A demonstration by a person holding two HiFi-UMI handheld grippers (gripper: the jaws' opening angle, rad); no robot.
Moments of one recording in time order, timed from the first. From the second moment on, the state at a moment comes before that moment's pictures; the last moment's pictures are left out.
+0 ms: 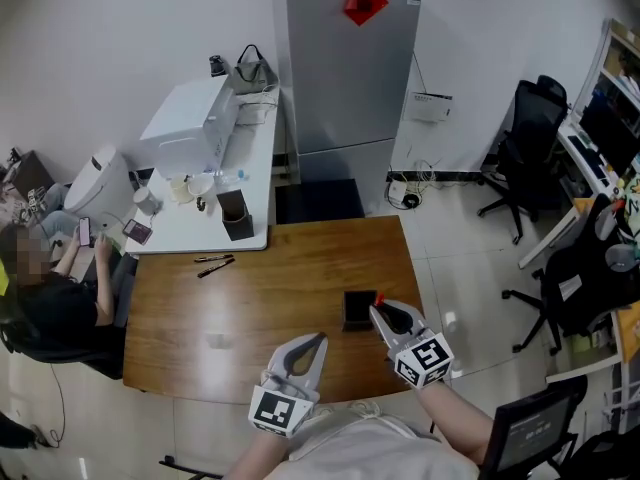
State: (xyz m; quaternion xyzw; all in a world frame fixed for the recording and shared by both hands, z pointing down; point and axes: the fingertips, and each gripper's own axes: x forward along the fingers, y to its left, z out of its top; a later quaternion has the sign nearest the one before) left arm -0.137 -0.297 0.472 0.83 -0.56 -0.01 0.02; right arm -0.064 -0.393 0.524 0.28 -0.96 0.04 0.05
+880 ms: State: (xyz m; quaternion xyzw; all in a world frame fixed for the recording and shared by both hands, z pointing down) left arm -0.152 -0.323 0.491 0.81 -0.58 0.00 0.05; right arm -0.077 -0.425 0.581 0.27 -0.96 0.07 0.09
